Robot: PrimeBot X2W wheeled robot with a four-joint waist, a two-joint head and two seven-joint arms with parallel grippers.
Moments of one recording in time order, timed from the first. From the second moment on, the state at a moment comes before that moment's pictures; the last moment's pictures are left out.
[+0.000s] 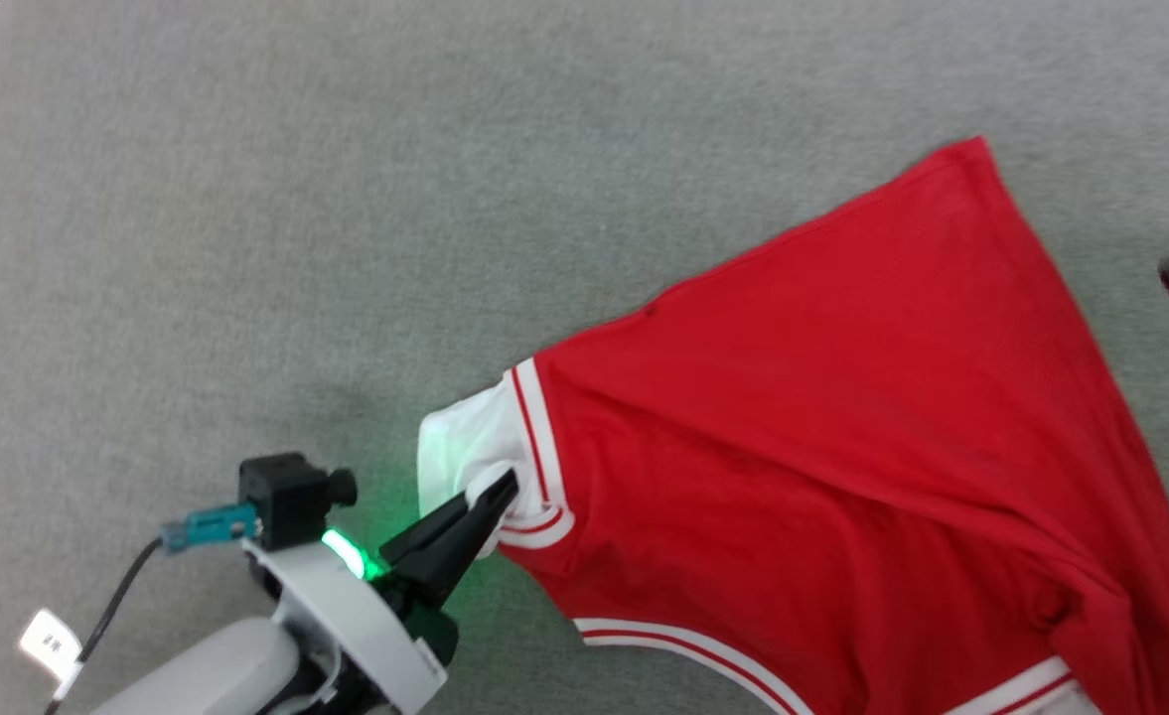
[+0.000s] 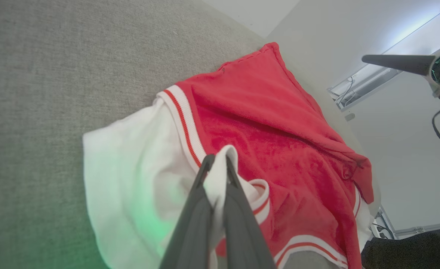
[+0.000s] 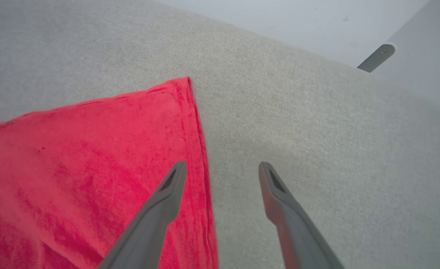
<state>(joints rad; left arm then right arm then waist) -0.50 0.71 -0.96 0.04 -1.22 -0.13 -0.26 -0.43 -0.40 -0.14 -0.42 0.42 0.13 1.16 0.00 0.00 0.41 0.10</state>
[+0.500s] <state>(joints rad) -0.62 0.63 -1.00 0.04 -1.21 -0.13 -0.26 -0.85 -0.48 0.19 0.08 0.32 0.13 1.16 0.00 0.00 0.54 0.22</state>
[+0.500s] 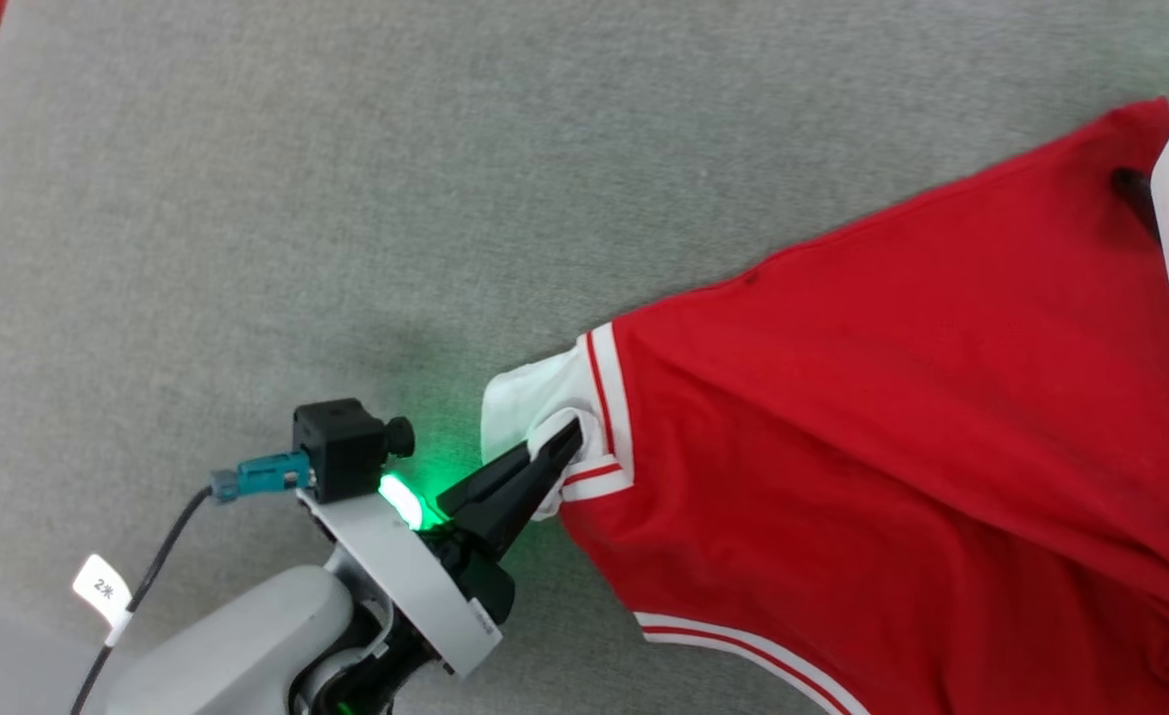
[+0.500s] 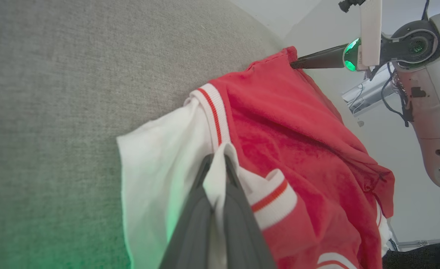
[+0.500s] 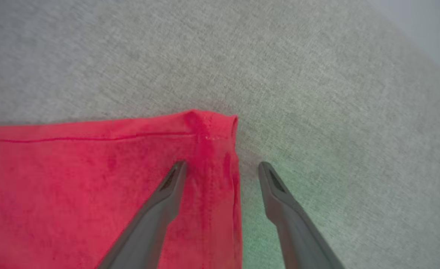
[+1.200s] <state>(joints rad) -0.73 0.72 -0.92 -0.01 -1.37 -0.13 -0.26 -0.90 -0.33 -0.12 0.25 0.29 0.13 0.78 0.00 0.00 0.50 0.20</state>
